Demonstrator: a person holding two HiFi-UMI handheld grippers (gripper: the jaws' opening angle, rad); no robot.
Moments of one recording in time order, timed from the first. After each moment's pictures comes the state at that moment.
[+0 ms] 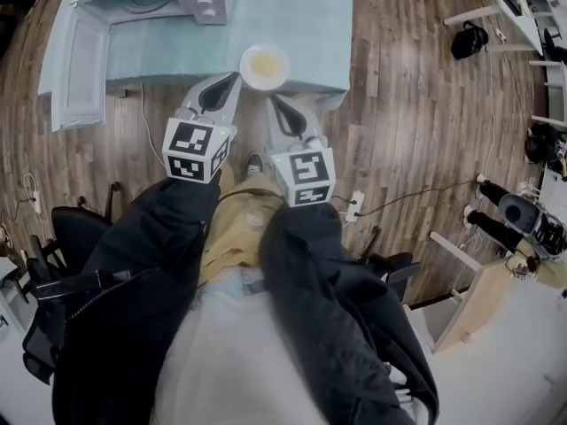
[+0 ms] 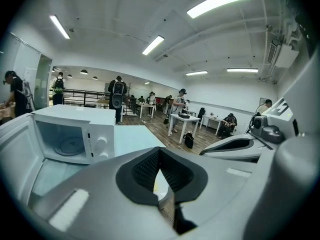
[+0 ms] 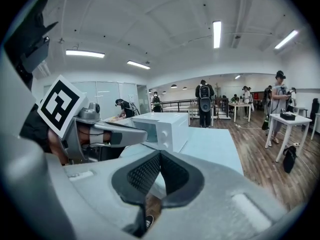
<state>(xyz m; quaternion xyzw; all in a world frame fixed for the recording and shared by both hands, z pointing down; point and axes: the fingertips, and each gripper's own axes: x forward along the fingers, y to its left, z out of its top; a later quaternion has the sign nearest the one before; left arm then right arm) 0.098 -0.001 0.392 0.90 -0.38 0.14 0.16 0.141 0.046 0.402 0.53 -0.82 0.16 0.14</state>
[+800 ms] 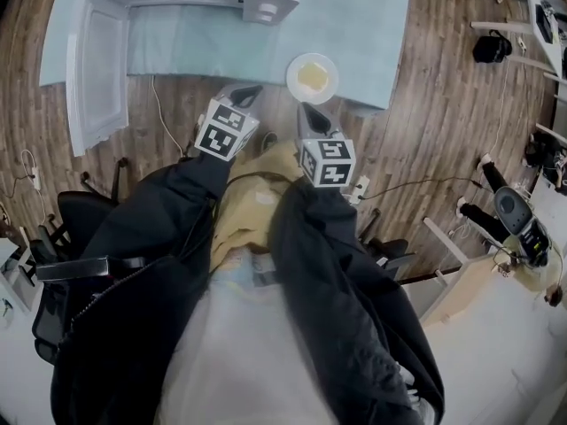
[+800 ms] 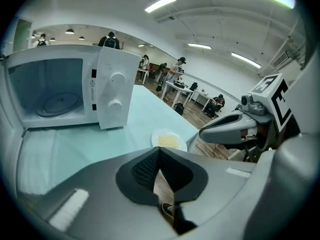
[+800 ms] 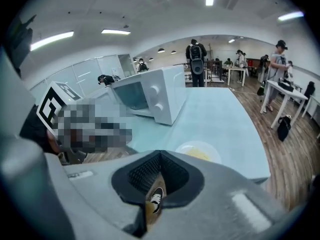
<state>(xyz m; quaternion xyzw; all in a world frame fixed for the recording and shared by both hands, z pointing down) 0.032 -0.057 0.550 0.88 -0.26 0.29 0.28 0.109 -0.024 0.536 0.53 -0.74 0.33 0.26</state>
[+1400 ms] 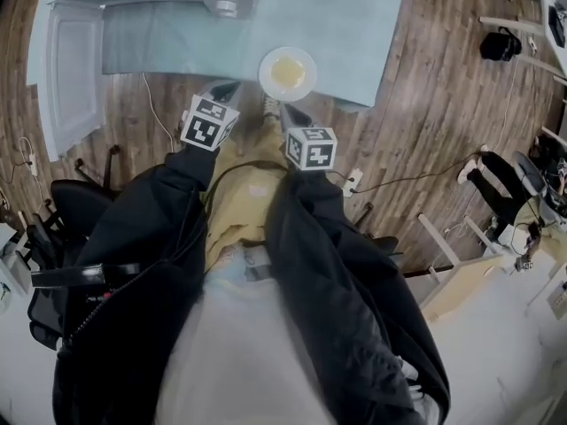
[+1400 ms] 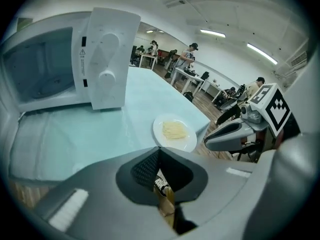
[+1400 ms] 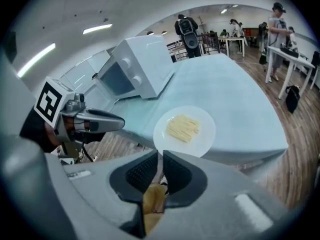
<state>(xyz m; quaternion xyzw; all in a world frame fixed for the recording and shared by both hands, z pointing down) 0.059 -0.054 0.618 0.83 -0.29 0.35 0.32 0.156 0.003 0.637 0.47 -0.71 0.45 0.27</state>
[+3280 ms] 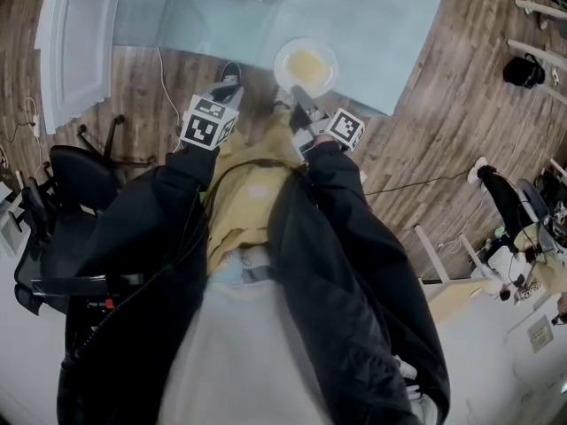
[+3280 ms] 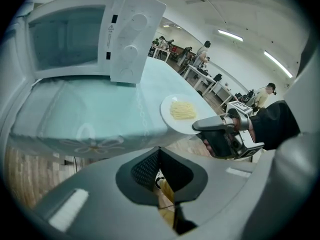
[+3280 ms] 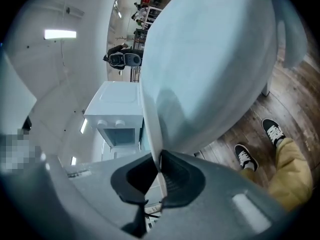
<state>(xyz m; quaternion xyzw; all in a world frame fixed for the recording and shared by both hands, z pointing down) 0.032 -0.018 0.648 0.78 -0.33 0.36 0.38 0.162 -0.023 0.684 0.36 -0.57 0.73 -0.13</state>
